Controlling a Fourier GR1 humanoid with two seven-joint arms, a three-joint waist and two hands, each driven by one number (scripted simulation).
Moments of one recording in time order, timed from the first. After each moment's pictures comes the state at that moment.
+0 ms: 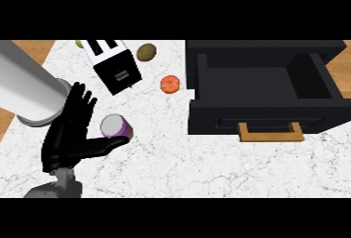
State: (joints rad) left arm -0.08 0.00 0.02 -1.75 0.12 0.19 0.28; right arm 0.41 -0.11 -0.55 -2.13 -0.39 0.38 0.08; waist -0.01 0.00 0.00
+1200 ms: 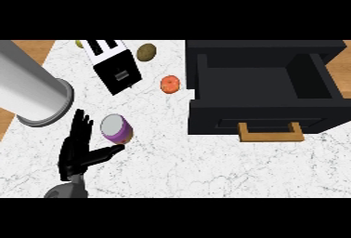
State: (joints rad) left arm -0.07 0.03 0.15 -1.21 0.17 0.14 -0.19; right arm 0.42 -0.07 -0.70 -2.18 -0.50 0.50 0.18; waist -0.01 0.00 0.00
